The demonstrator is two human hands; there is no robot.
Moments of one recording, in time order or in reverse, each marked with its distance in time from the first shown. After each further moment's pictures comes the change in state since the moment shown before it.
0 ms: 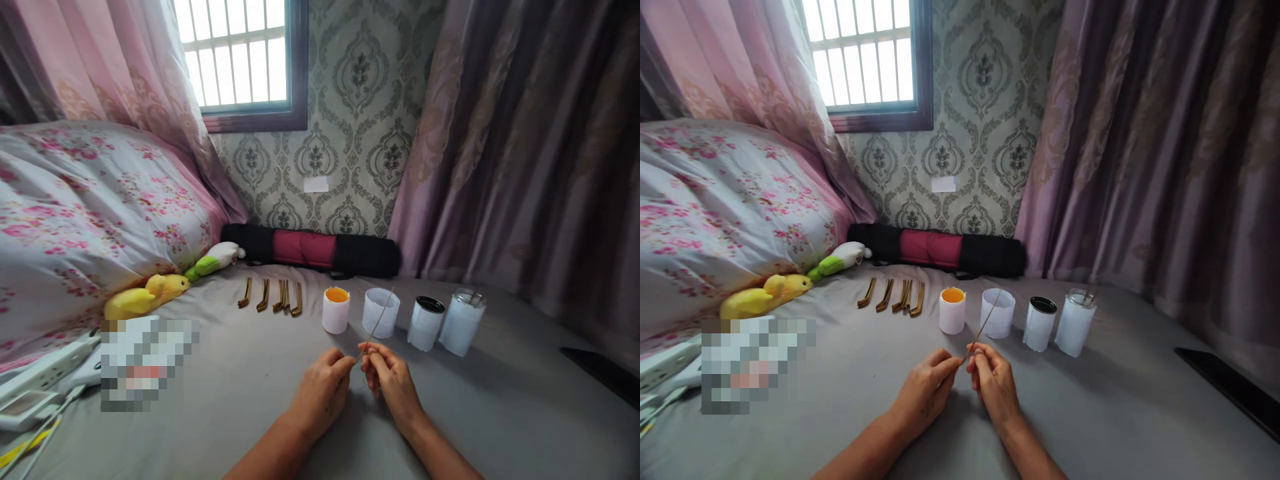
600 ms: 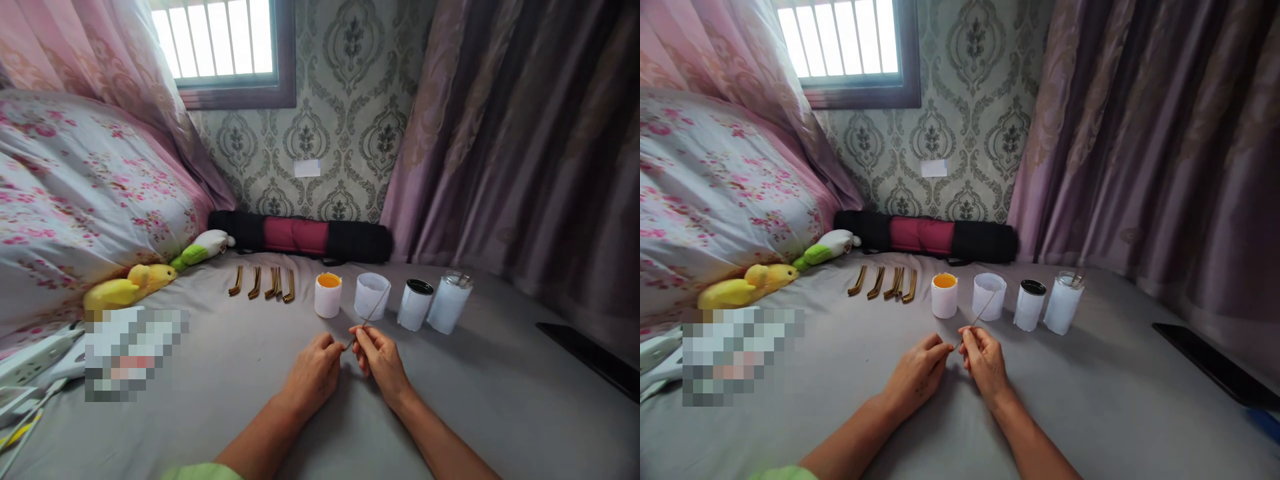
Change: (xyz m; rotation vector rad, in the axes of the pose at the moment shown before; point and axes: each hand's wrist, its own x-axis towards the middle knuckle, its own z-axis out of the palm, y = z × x) left_hand -0.001 -0.001 0.000 0.075 -0.098 -0.018; right_hand 0.000 -0.002 0.002 -0.025 0.017 0.042
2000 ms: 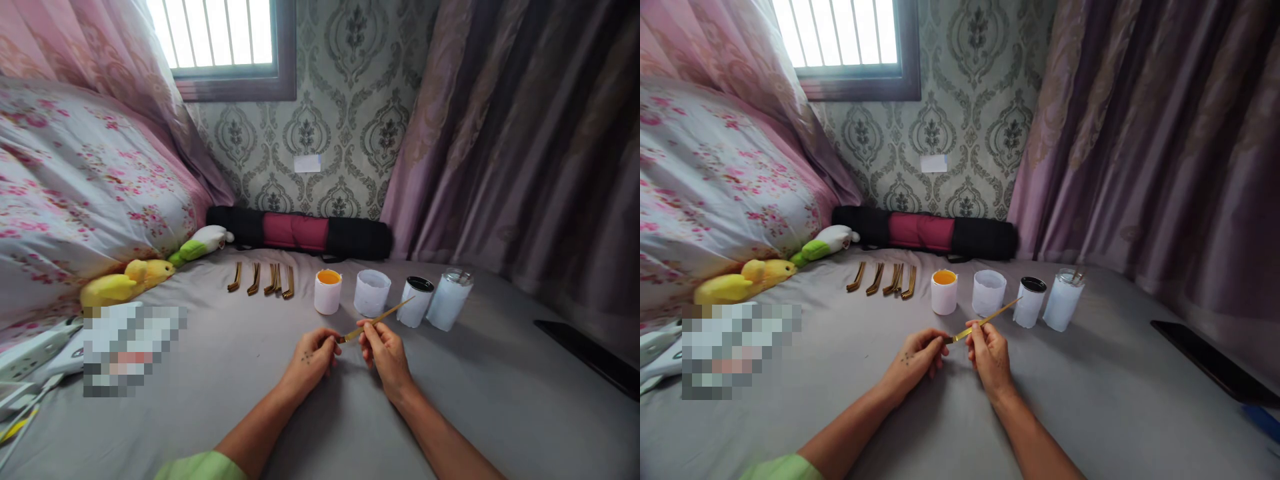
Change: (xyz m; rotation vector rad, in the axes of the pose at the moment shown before) left_hand 0.013 -0.003 0.003 -0.940 -0.021 -0.528; right_hand 0.002 0.003 -0.003 0.078 0.121 0.008
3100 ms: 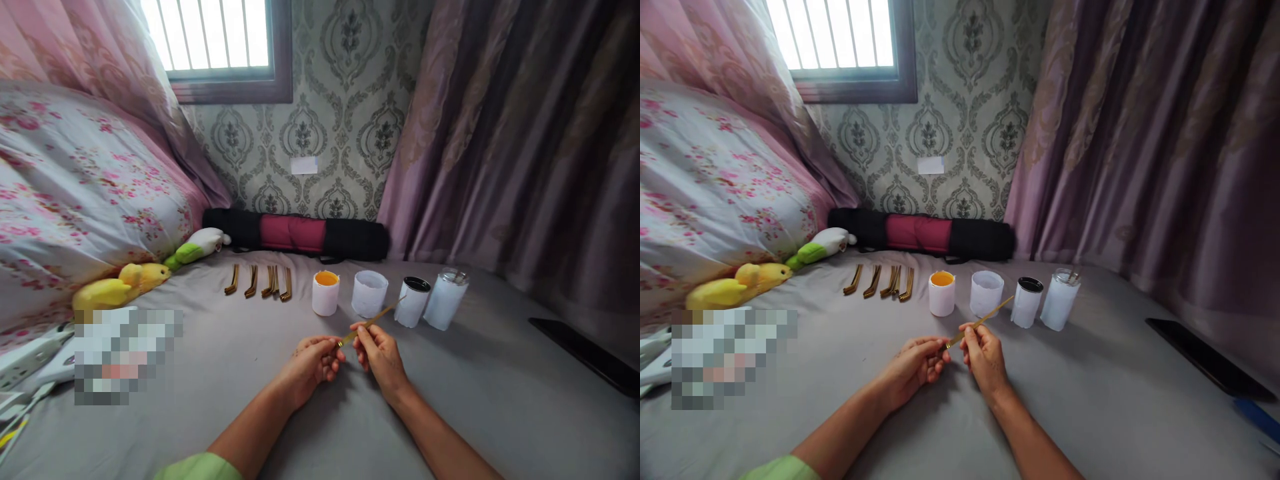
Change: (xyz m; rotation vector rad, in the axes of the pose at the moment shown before) left_hand -0.001 0.006 0.000 -0.623 -0.111 -0.339; right_hand 0.002 0.003 0.000 -0.063 -0.076 -0.044
